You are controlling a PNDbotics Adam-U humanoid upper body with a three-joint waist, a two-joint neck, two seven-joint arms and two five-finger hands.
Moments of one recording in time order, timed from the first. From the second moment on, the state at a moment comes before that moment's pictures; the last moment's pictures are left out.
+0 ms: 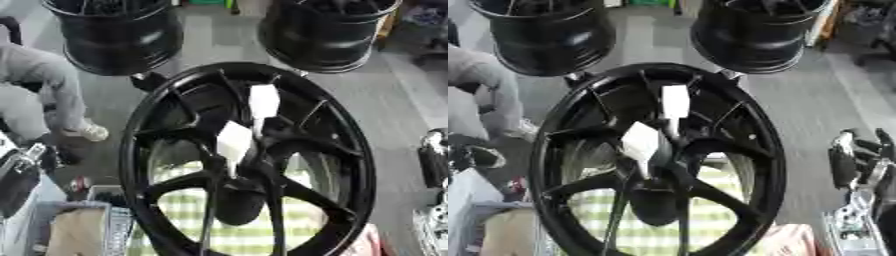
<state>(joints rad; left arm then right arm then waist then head) -0.13 0.14 0.26 -1.67 -0.08 0.02 -0.65 0.04 -0.16 -0.14 -1.72 0.16 0.14 -0.73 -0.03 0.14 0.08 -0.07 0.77</state>
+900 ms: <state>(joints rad) -0.46 0.45 0.19 -1.59 0.17 -0.21 -0.58 0.05 -0.17 -0.14 -1.72 0.16 0.14 -0.74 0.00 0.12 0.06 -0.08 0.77</state>
